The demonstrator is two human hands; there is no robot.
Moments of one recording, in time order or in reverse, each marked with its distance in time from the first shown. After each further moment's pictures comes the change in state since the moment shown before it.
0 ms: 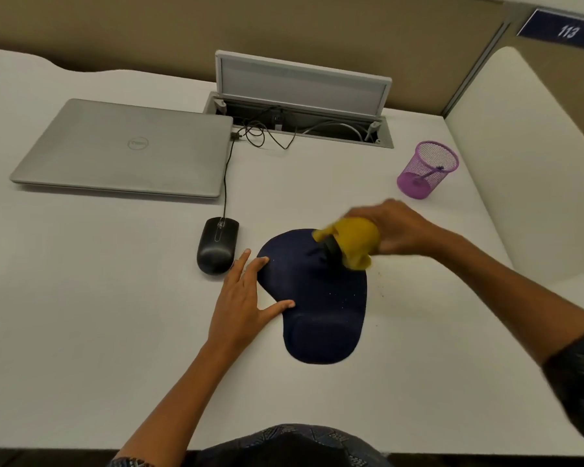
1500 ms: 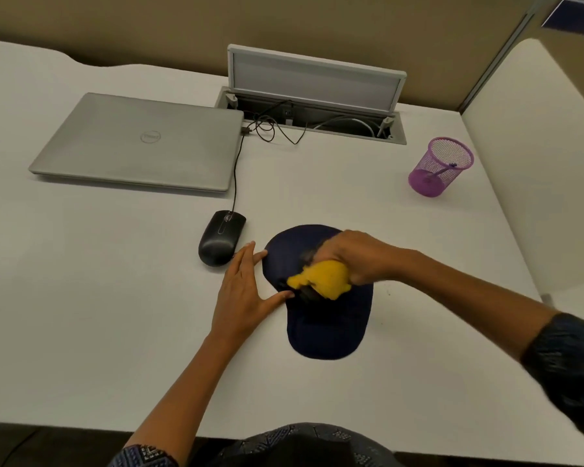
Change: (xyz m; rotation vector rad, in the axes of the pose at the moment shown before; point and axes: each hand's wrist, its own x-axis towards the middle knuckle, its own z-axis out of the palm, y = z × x) left_hand 0.002 0.002 -0.004 -0.030 0.038 -0.060; right_hand 0.021 -0.025 0.054 -0.030 -0.284 -0.113
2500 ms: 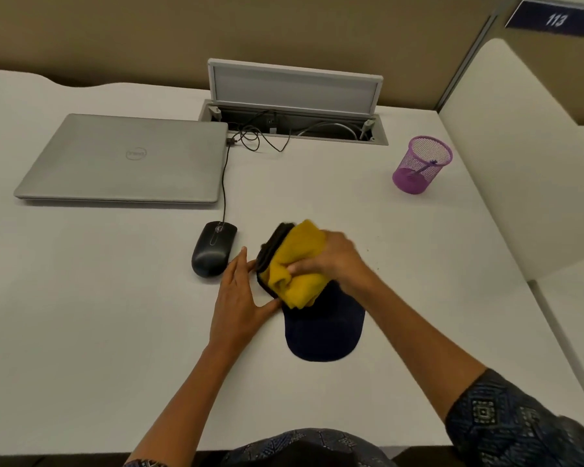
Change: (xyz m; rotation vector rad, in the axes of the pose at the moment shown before) left_hand 0.000 -0.005 0.003 -0.075 -0.015 -0.019; right_hand 0.020 -0.033 0.025 0.854 0.488 0.710
